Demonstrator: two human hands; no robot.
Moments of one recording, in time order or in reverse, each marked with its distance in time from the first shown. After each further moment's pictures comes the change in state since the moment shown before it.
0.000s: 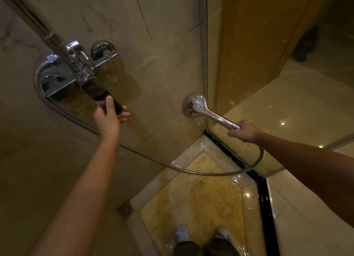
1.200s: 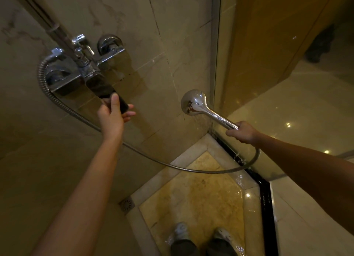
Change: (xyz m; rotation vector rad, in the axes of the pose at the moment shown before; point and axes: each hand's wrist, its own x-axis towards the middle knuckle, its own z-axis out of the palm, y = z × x) left_hand 0.001 0.003 0.000 -0.007 -0.016 0.009; right_hand 0.027 -0.010 0.015 0.011 -0.047 0.009
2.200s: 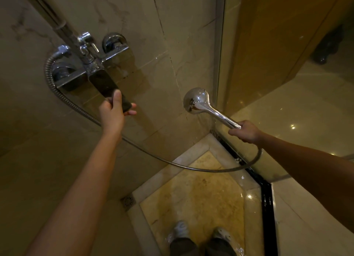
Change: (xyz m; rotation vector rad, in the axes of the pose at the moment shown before) left_hand 0.000 0.008 -0.004 0.031 -0.022 -0.023; right_hand -0.008 -0.005 -0.005 0.009 0.007 -0.008
